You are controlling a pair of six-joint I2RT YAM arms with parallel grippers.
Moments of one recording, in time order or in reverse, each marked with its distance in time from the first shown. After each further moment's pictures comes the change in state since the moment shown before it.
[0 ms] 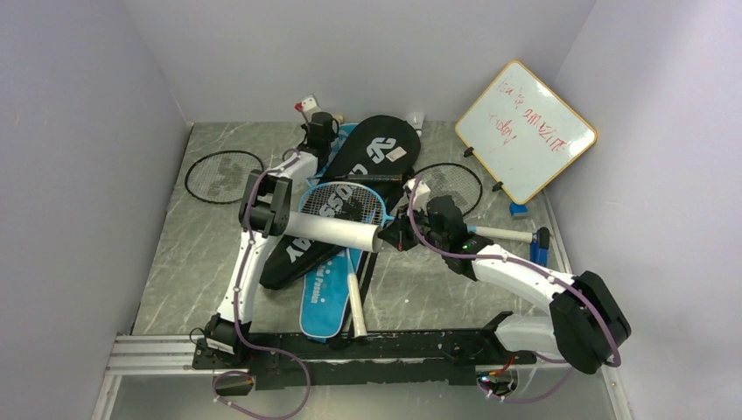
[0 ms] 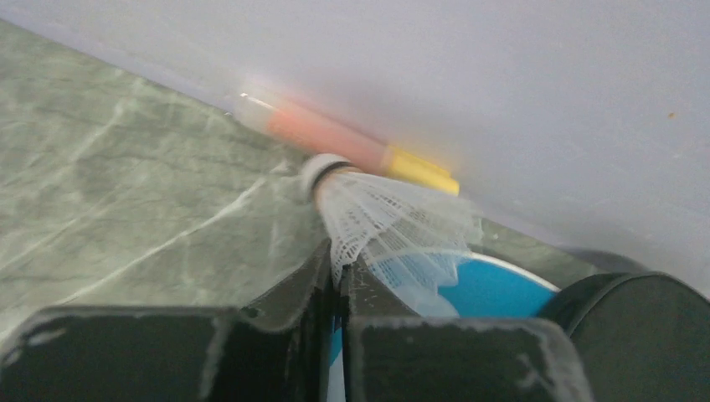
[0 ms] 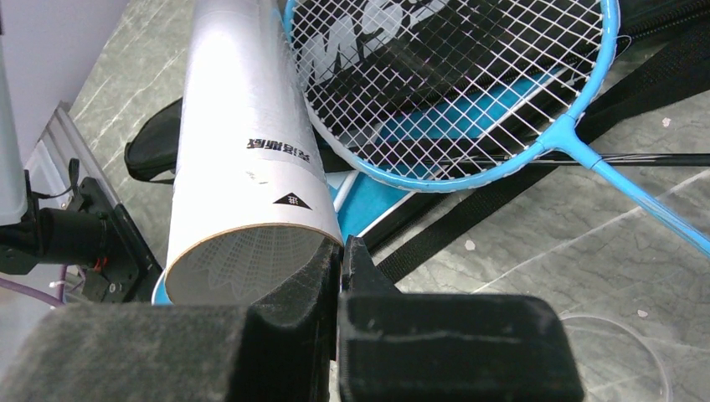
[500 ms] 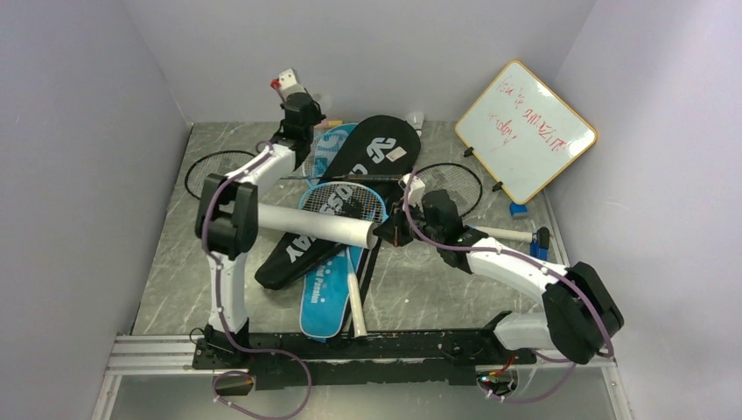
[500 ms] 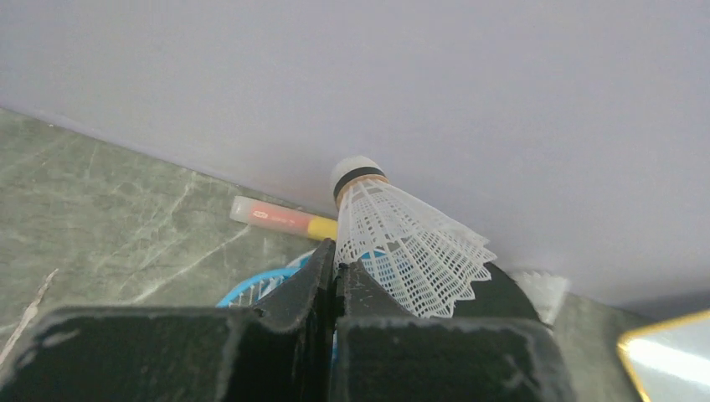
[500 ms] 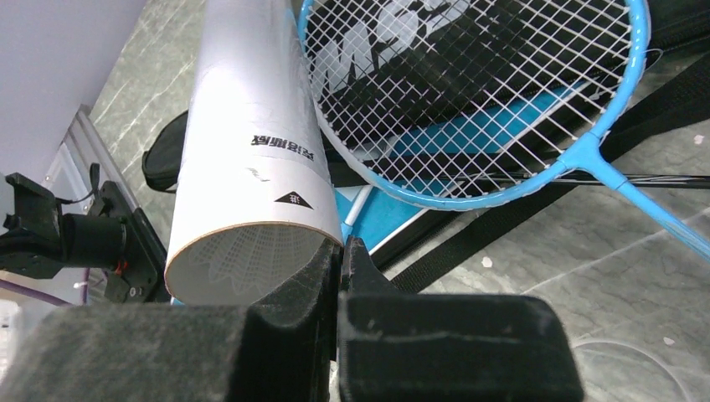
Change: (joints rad) left arm 0.001 -0.532 -0.484 0.085 0.016 0.045; right arm 0.000 0.049 0.050 0.000 -0.030 0.019
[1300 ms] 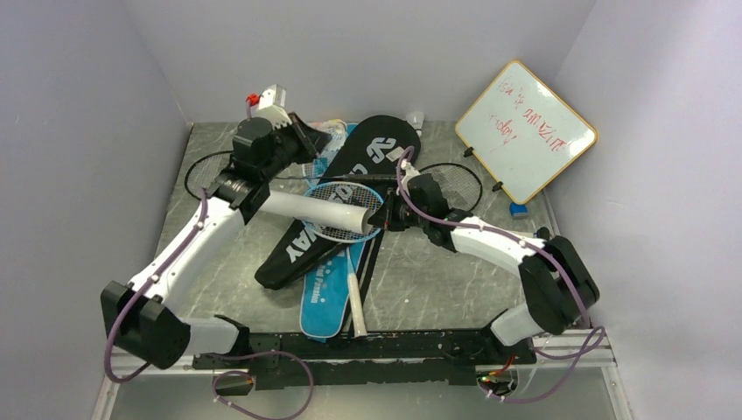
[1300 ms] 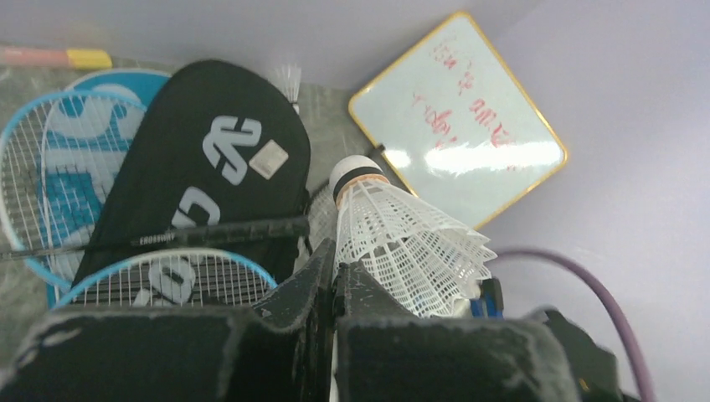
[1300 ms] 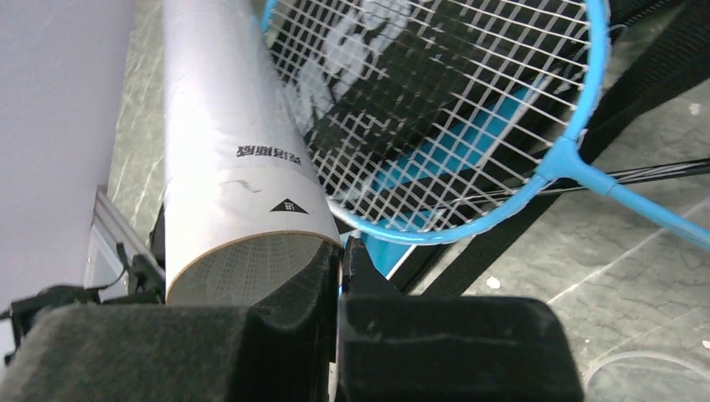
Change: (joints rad) left arm -0.077 -0.827 -0.460 -0.327 0.509 -0.137; right arm -0.010 0.167 0.177 -0.117 0.068 0.192
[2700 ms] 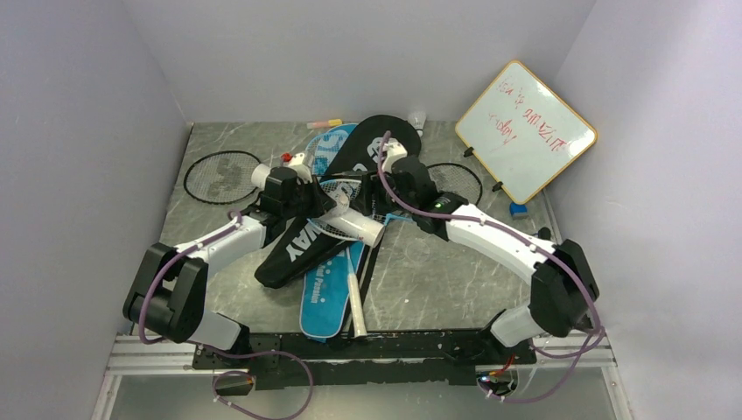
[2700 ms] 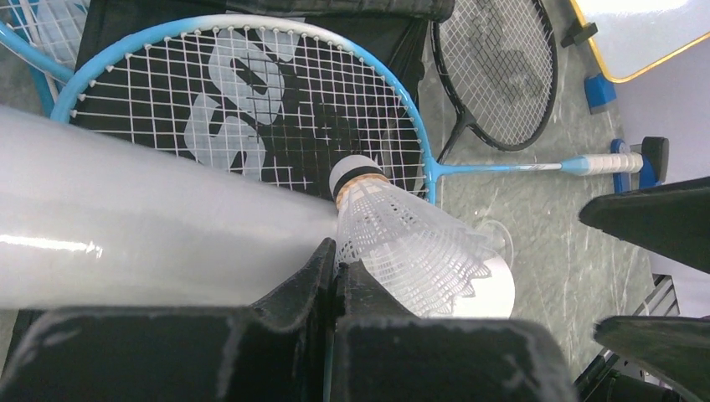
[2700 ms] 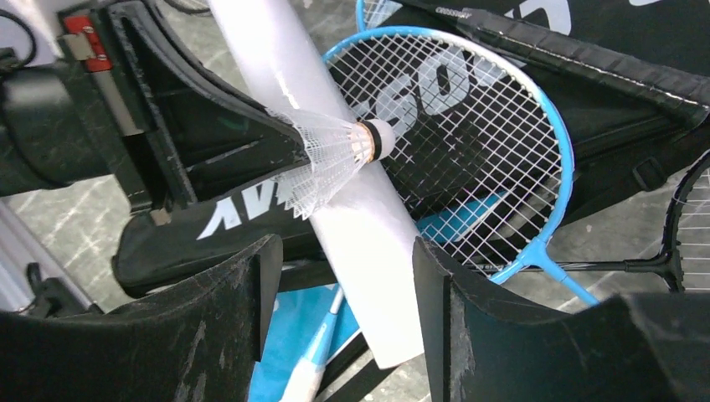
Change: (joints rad) left arm -0.014 0.101 -0.455 0.192 0.119 0.114; right arm 0.087 0.008 0.256 -0.190 0.201 -0.222
